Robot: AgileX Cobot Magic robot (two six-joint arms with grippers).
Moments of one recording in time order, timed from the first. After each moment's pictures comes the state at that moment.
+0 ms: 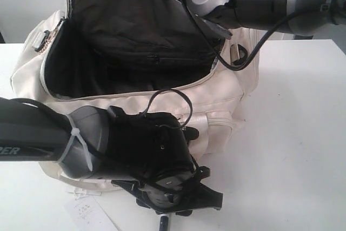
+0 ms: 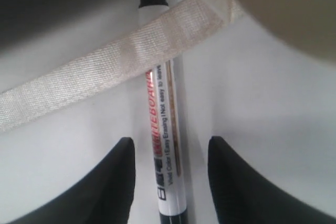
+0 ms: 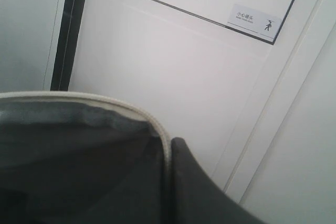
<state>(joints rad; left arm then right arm) -0.98 1.90 -1.16 0.34 0.73 -1.10 0.54 1.77 -1.45 0.56 -0.30 -0.79</state>
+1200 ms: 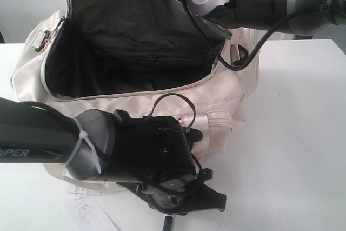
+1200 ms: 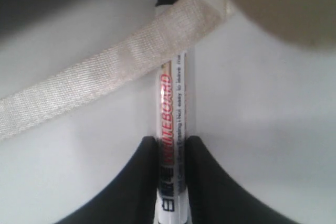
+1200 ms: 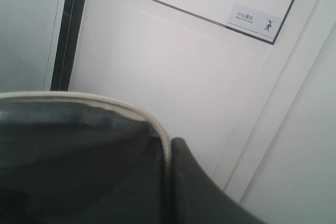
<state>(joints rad) -0.98 1.92 -1.16 0.34 0.68 -1.09 0.54 1.77 -1.45 0.56 -0.30 -0.79</state>
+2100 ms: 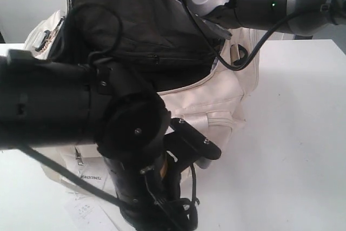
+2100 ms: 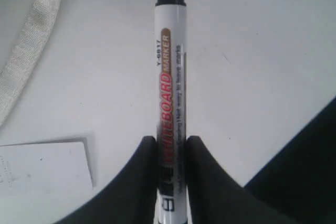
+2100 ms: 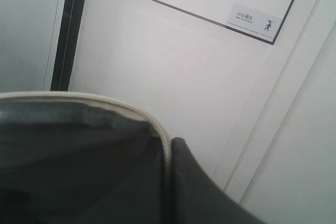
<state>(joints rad) -0.98 1.65 -1.16 -0.05 1.01 -0.16 0.54 1.77 -1.45 0.56 -0.30 -0.79</state>
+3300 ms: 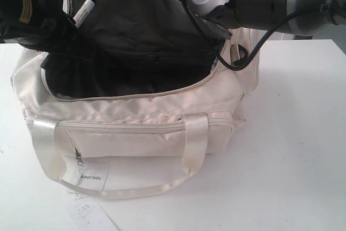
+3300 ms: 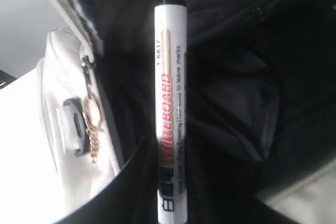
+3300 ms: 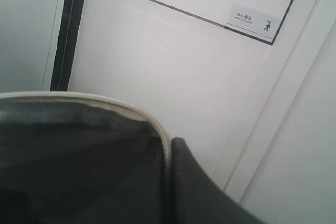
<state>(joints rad) -0.55 1.33 -1.14 0.68 0.73 -0.49 0.54 1.77 -1.45 0.56 -0.30 -0.79</state>
